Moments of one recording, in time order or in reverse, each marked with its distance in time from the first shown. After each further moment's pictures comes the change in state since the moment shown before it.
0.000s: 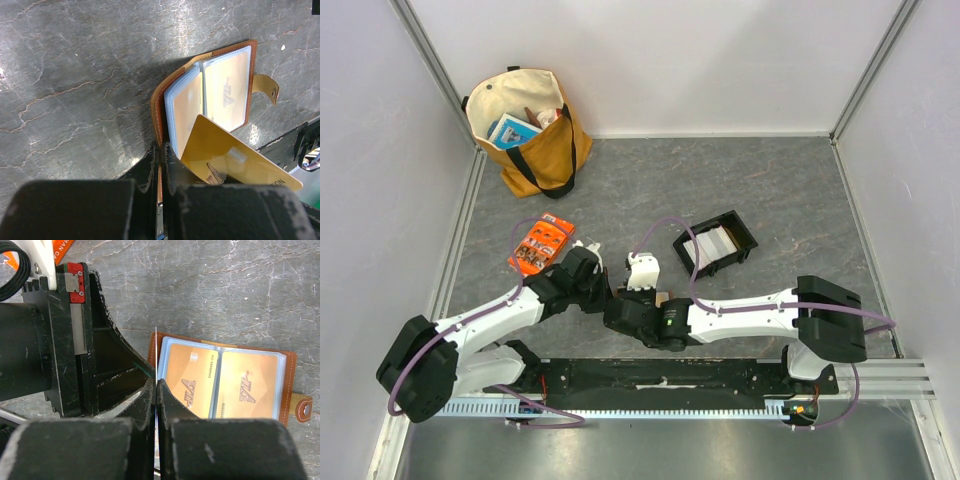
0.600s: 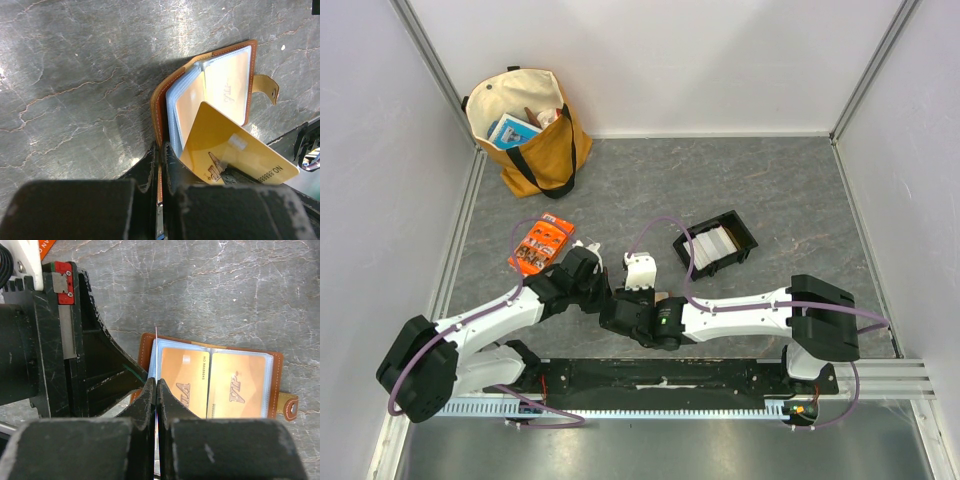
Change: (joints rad) left arm 0.000 0.000 0.000 0.000 0.000 0.000; right arm 0.000 0.037 0.044 -0.070 0.027 -0.001
